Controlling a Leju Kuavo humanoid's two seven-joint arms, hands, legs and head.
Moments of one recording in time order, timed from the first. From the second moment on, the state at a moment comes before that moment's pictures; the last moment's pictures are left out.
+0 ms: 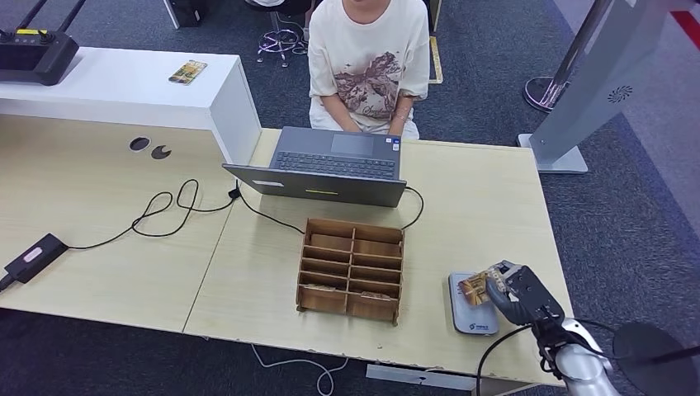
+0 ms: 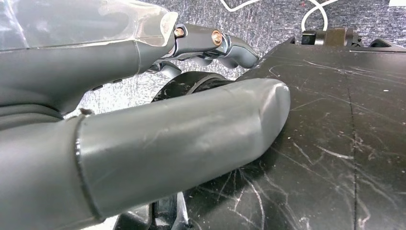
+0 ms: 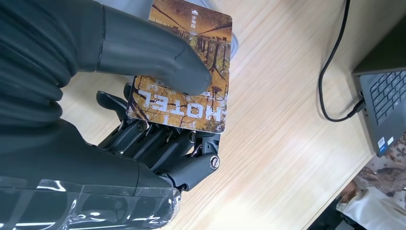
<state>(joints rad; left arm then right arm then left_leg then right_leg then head) -0.03 -0.06 -0.36 -0.19 -1.06 -0.14 -0.27 -0.20 -0.32 0.25 -1.08 0.22 0.18 -0.14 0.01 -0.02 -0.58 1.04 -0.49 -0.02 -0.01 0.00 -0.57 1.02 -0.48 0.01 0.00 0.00</state>
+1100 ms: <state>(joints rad) -0.02 -0.06 -0.36 -0.19 -1.06 -0.12 -0.27 -0.23 -0.30 0.27 -1.01 0.39 0.09 -0.08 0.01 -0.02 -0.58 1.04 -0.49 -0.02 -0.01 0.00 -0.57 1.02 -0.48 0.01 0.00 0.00</state>
